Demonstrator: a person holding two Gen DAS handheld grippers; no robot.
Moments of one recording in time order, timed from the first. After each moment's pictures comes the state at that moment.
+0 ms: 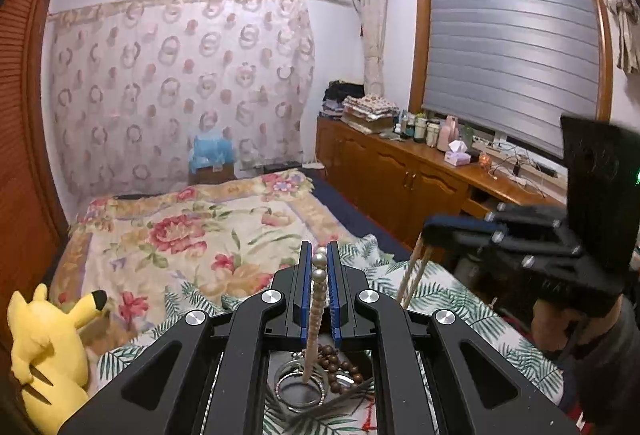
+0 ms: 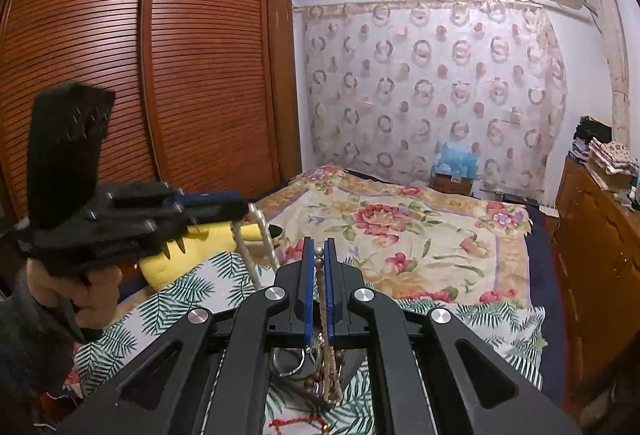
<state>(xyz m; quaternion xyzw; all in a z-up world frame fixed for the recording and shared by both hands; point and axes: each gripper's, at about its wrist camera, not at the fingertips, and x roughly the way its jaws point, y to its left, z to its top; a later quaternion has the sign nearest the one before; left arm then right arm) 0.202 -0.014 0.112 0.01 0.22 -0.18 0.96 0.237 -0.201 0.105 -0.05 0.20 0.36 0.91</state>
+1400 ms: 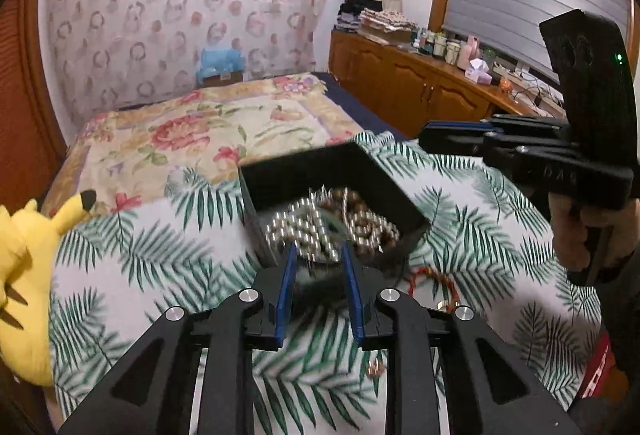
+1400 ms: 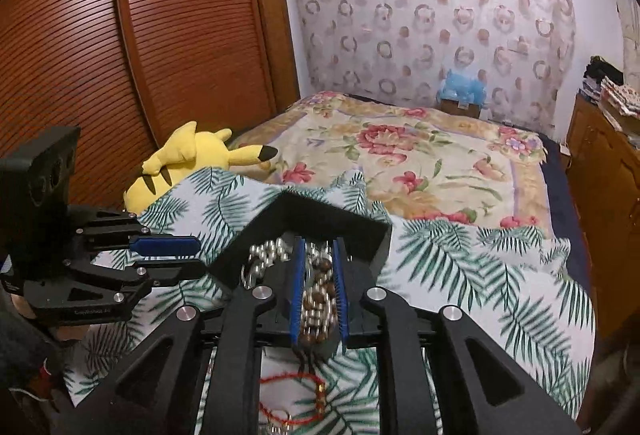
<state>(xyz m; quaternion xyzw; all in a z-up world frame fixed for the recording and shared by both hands) 0.187 -0.006 -0.040 0.02 0.36 -0.16 0.92 0.262 -0.186 -0.024 -0.06 0.32 0.35 0.88</state>
